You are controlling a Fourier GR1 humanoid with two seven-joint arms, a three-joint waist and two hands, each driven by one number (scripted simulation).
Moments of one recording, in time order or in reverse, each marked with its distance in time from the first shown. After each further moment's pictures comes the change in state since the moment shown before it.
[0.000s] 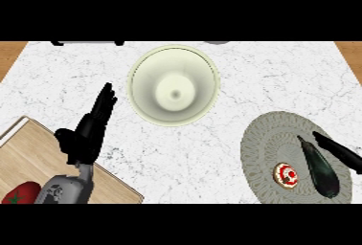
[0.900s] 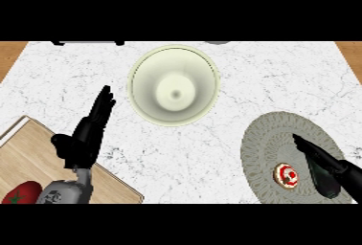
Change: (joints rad) left arm 0.038 -0.048 0.049 -0.039 -0.057 -0.058 0.010; right arm -0.041 0.197 -0.007 0.112 0.089 0.094 0.015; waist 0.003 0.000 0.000
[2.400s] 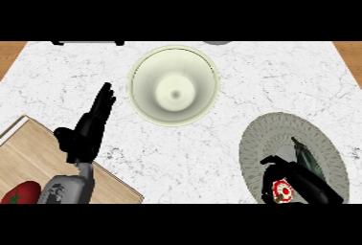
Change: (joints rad) left arm -0.035 -0.040 0.064 0.050 -0.036 -0.049 -0.015; right arm -0.051 0.045 0.241 0.231 0.580 -0.214 -0.423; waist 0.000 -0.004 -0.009
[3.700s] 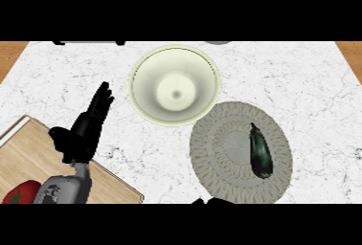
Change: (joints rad) left arm 0.004 0.007 0.012 -0.021 0.001 -0.021 0.021; right arm -0.292 0.302 0.535 -0.634 -0.269 -0.005 0.545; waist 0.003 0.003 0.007
